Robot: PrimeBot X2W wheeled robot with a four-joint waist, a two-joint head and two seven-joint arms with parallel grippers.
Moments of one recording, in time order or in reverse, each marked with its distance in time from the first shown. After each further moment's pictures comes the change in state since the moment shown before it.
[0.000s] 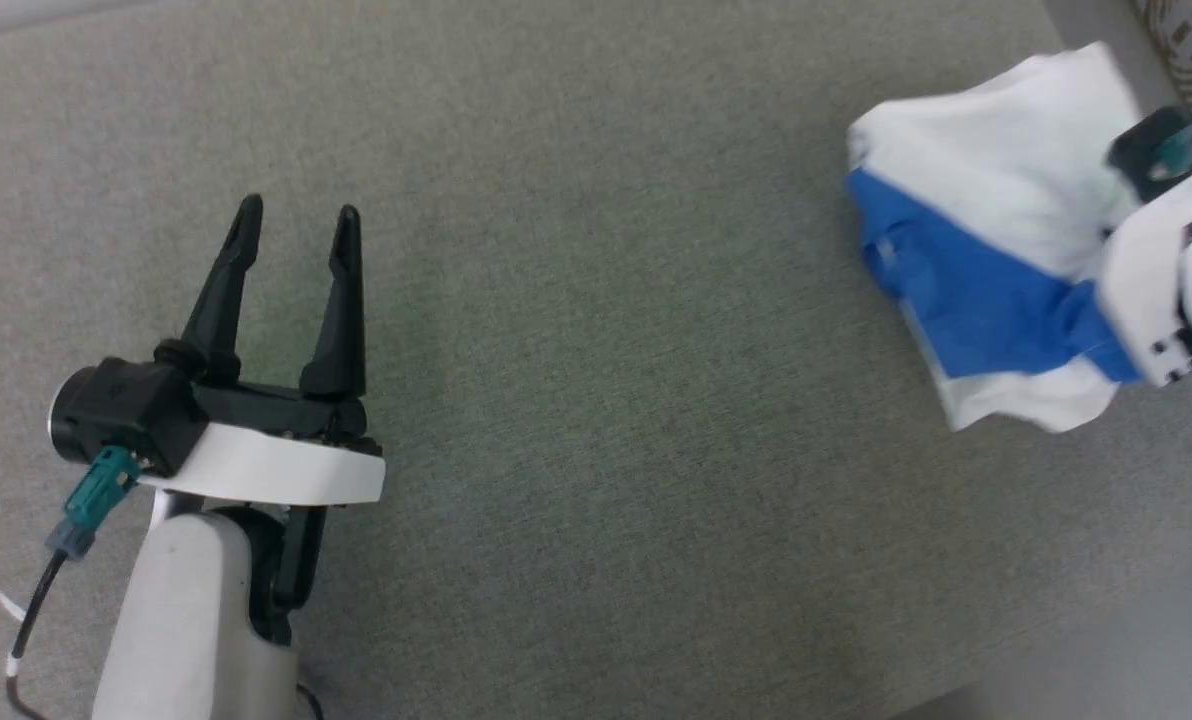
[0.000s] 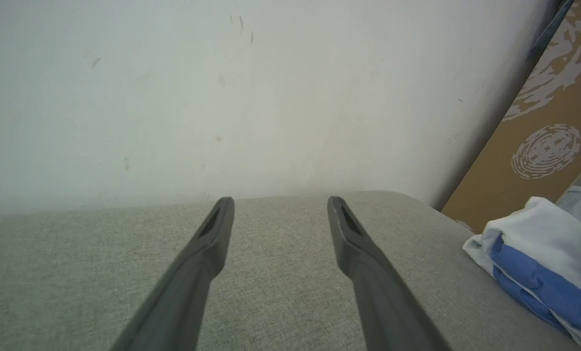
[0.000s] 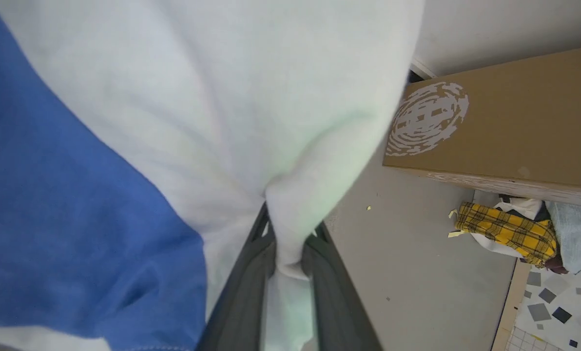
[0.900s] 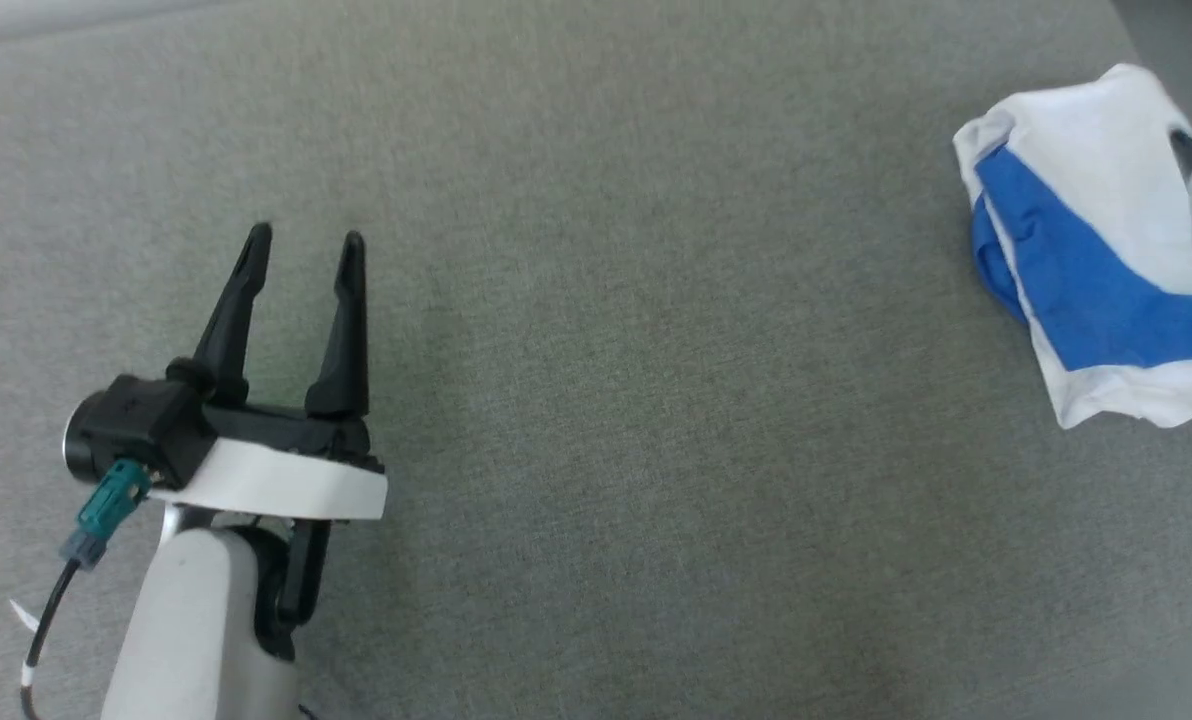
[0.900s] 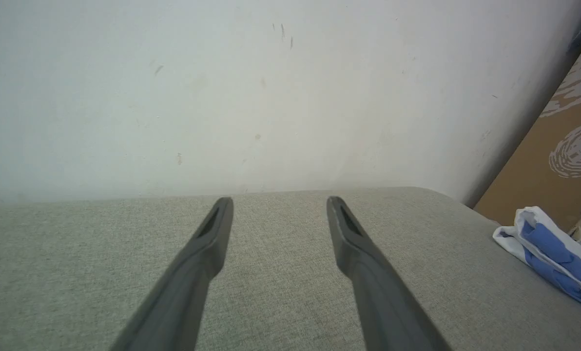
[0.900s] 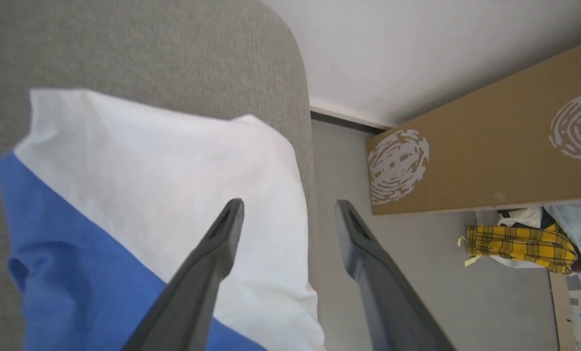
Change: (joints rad) left arm 0.012 0.013 -0.018 0.035 -0.018 0.006 -0.014; right arm -0.083 0.102 -0.300 0.265 -0.140 0.000 -0.174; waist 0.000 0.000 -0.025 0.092
